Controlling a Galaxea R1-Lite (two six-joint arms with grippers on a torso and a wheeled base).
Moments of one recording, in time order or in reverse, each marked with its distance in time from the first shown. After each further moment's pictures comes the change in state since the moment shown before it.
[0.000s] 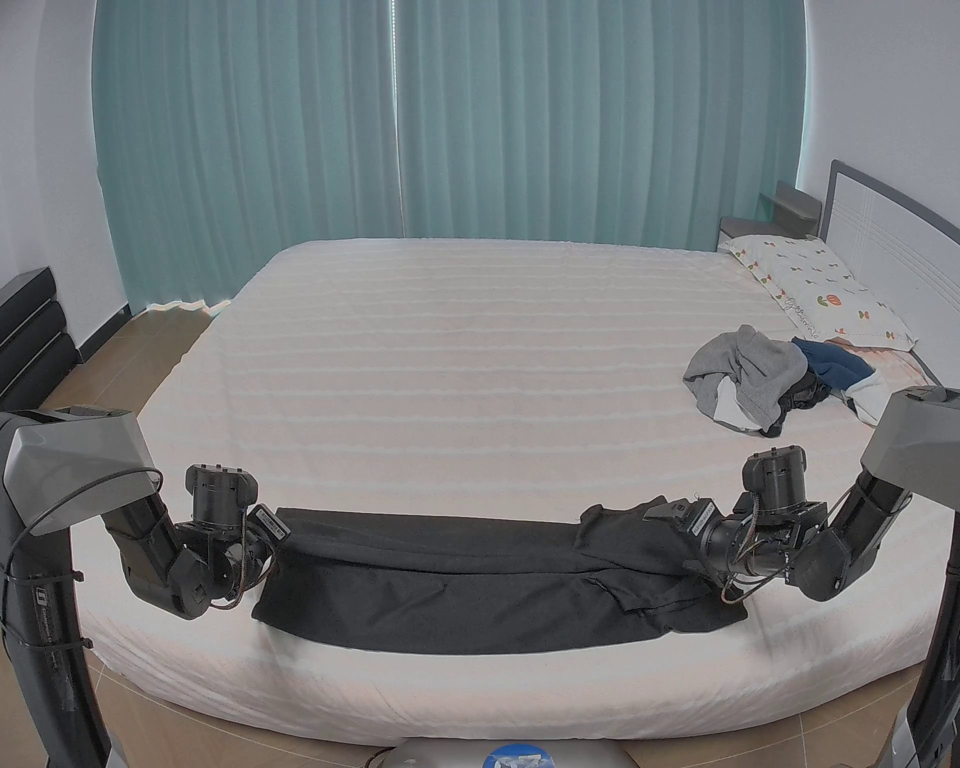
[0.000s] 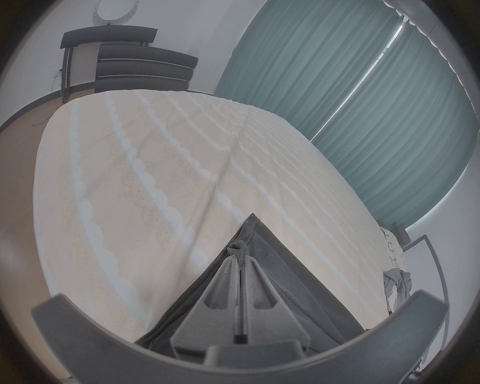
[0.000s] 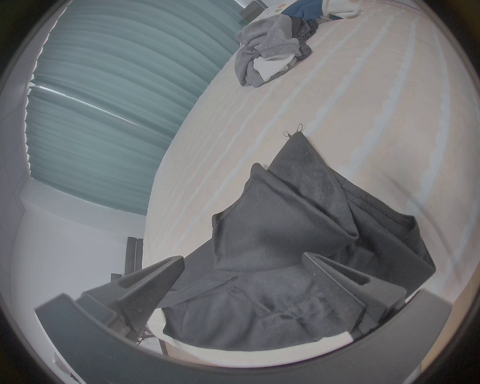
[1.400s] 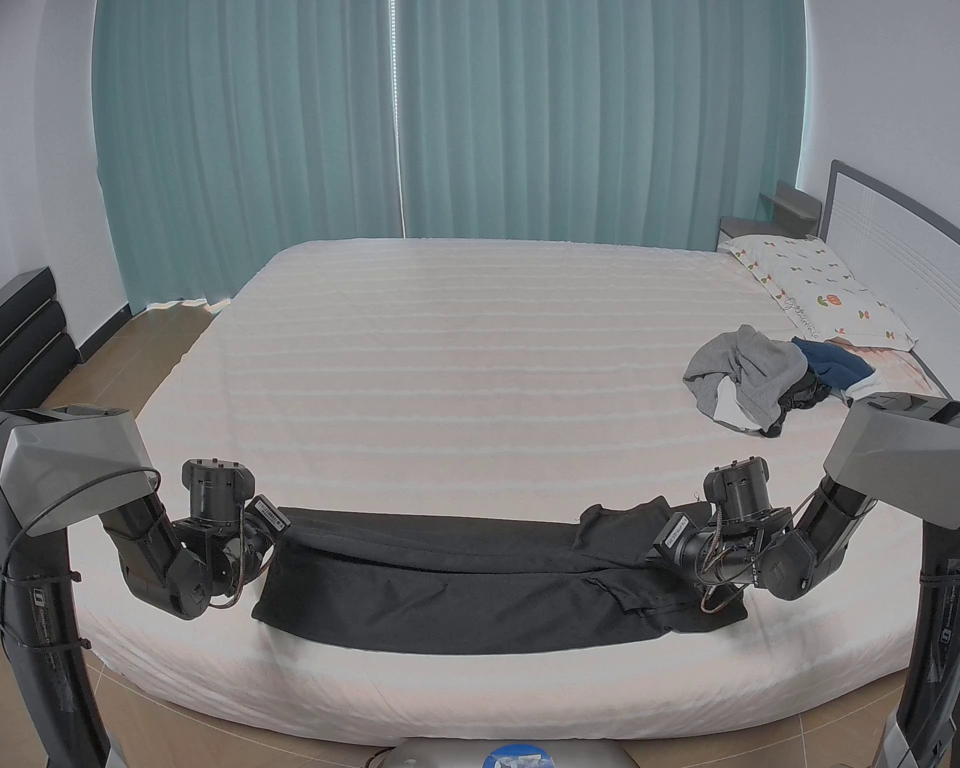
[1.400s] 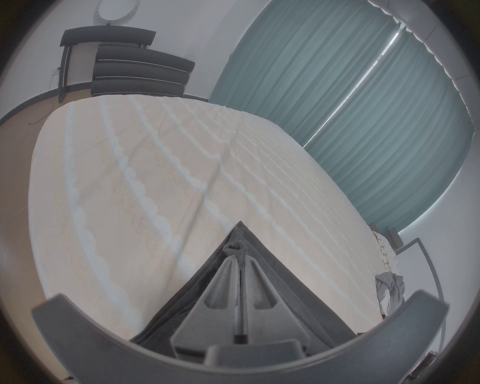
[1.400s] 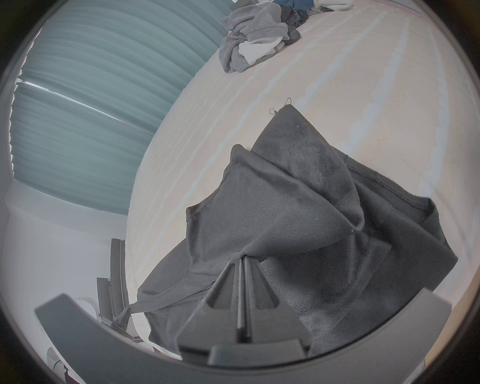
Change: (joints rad) left arm -0.008 -0.012 0.007 -0.055 -0.001 0.002; right arm 0.051 0.105 -0.117 0.110 -0.082 0.035
